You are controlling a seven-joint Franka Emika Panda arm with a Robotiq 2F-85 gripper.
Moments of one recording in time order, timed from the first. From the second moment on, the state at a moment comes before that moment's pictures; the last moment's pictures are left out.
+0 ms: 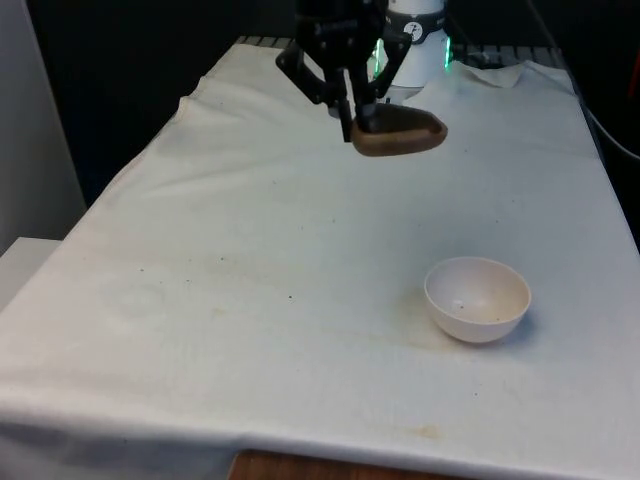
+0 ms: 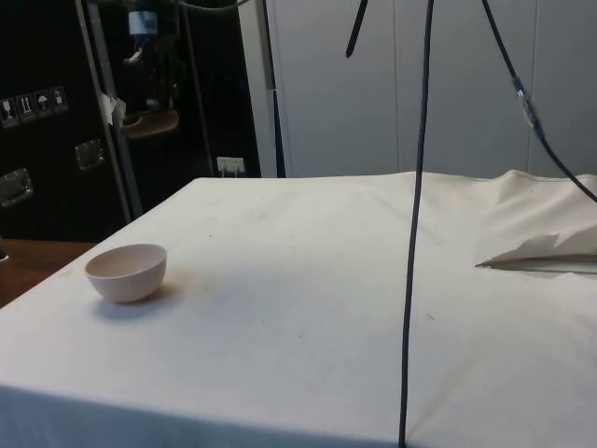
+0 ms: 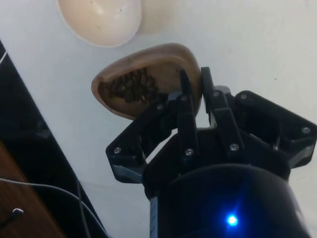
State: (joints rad) arm 0.12 0.63 -0.32 -1.29 0.36 1.89 -0.21
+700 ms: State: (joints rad) arm 0.12 0.69 -0.20 -1.25 0.25 1.95 -0.08
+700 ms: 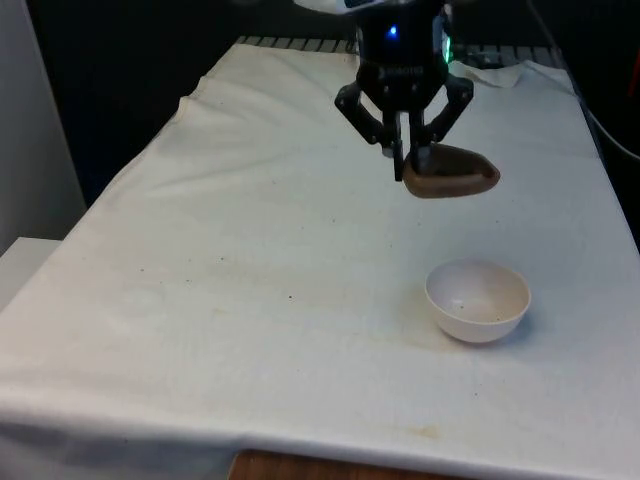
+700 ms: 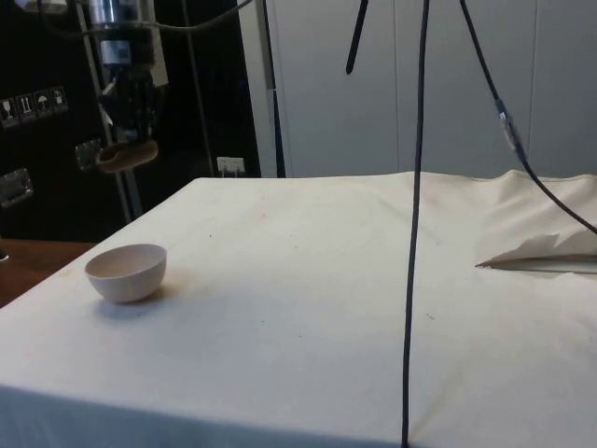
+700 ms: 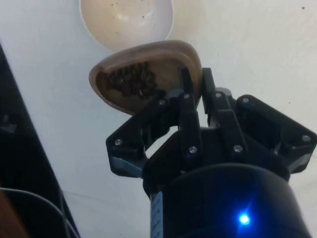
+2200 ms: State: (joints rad) arm 0.15 0.78 -0.07 -1.19 -0.20 1.91 0.19
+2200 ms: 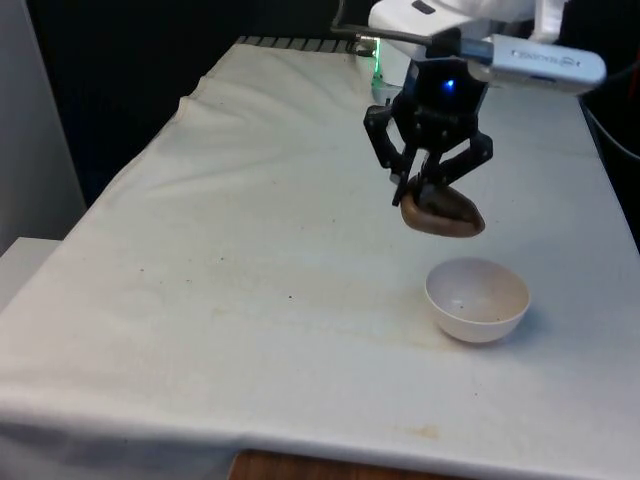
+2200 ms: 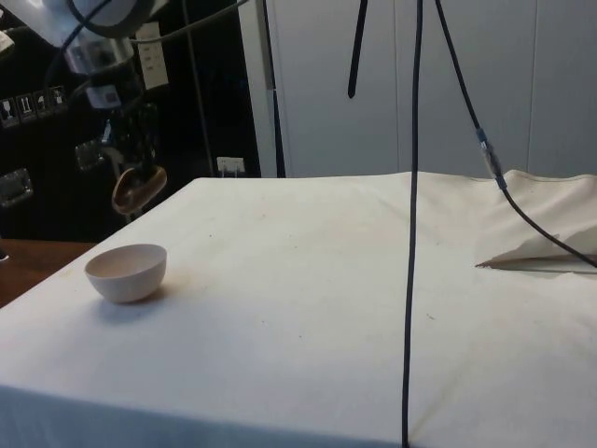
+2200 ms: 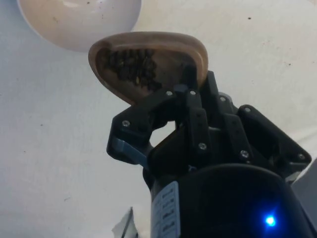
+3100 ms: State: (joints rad) arm 0.16 0.83 0.01 -1.14 -0.47 1.84 0.32
